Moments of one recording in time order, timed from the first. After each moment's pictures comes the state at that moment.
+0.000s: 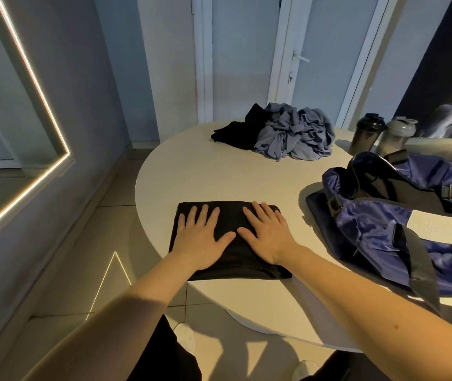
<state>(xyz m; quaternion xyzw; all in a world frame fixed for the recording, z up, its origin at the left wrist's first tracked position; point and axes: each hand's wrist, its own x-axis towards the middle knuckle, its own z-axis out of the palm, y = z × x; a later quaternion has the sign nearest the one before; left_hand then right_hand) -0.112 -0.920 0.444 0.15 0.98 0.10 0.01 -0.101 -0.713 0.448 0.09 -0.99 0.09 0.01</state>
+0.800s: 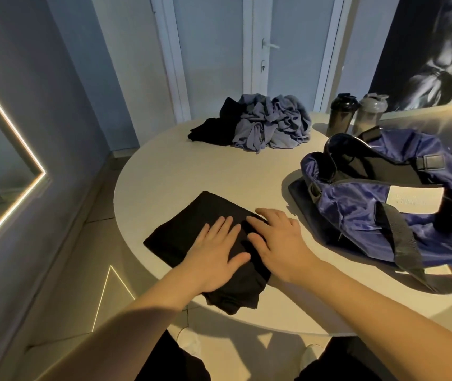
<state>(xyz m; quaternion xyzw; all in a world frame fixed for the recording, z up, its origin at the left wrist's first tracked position) -0.077 -0.878 0.461 0.32 0.95 0.03 0.04 -0.031 -0.689 0.469 0.06 -0.98 0.14 0.10</state>
